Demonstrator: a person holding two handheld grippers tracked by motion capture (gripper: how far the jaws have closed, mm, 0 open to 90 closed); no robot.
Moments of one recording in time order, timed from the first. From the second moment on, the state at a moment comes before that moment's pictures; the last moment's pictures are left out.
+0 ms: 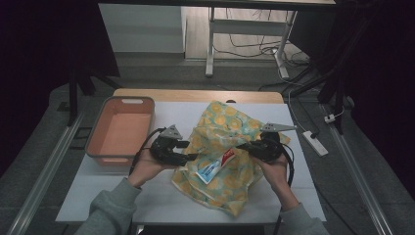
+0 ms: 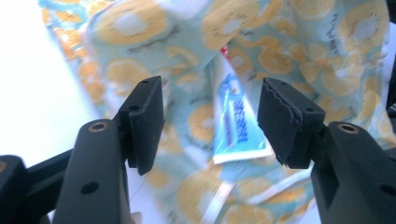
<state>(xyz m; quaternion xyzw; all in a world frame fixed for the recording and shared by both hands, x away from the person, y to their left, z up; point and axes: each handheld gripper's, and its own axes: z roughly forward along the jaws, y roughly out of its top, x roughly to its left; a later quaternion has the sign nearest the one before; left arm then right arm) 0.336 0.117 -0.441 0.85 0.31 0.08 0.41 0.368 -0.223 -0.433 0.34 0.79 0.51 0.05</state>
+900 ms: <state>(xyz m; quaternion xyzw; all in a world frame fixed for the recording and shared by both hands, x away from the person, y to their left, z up) 0.376 0.110 -0.459 0.84 0.37 0.09 0.38 0.360 -0.238 -0.435 0.34 0.79 0.50 0.07</state>
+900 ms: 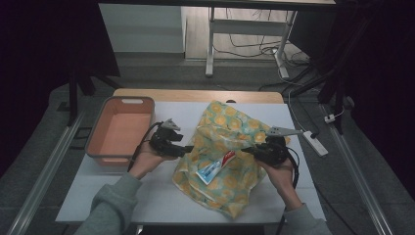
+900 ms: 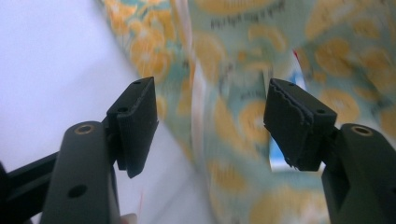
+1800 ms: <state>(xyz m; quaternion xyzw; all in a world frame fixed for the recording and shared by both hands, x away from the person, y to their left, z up) 0.375 0.118 -0.467 0.85 0.35 0.05 0.39 0.273 -0.235 -0.410 0.36 0.81 0.44 0.15</state>
